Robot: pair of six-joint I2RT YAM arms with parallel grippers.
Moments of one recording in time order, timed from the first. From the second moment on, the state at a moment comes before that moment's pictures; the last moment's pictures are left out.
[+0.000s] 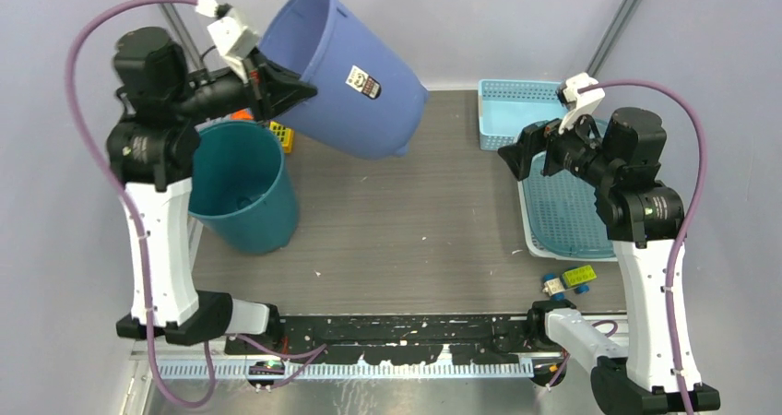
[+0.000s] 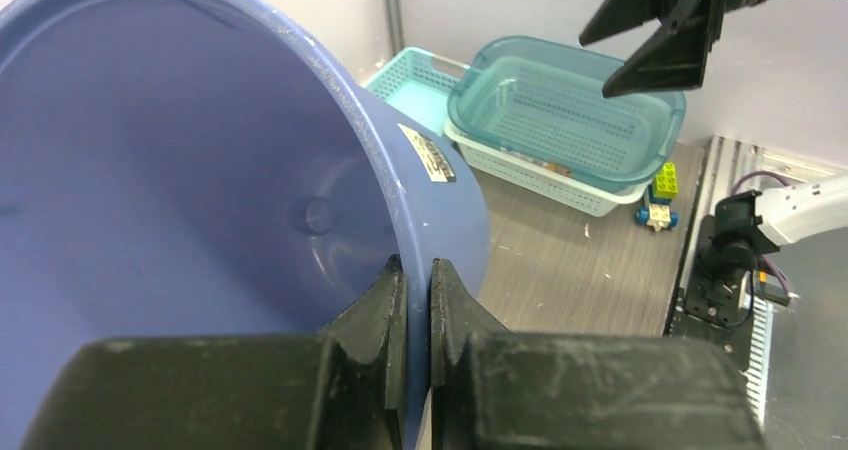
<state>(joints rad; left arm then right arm) -0.09 1.35 2.17 -0.89 0.98 0.16 0.06 0.95 1.42 -0.78 -0.45 -0.10</state>
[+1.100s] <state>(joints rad) -0.94 1.48 1.64 -0.92 0.29 0.58 0.07 0.94 1.37 -1.09 -0.79 -0.74</state>
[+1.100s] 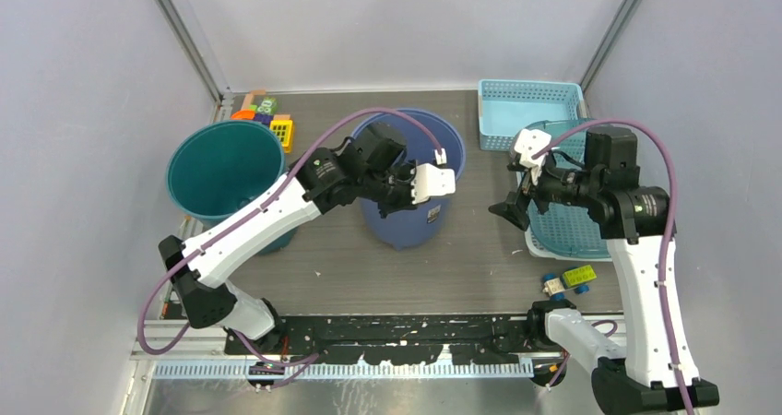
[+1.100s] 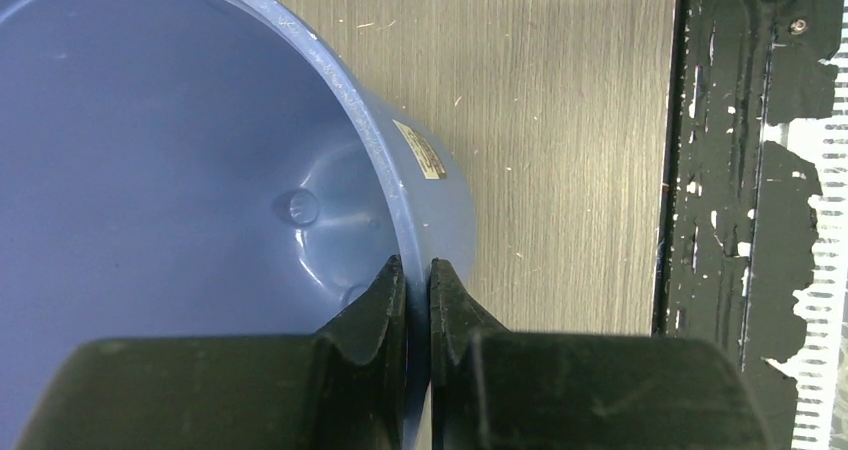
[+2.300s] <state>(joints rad) -0.58 1.27 1.69 -0.93 -0.24 0.35 0.58 1.15 1.45 -1.06 -0.52 -0.76</state>
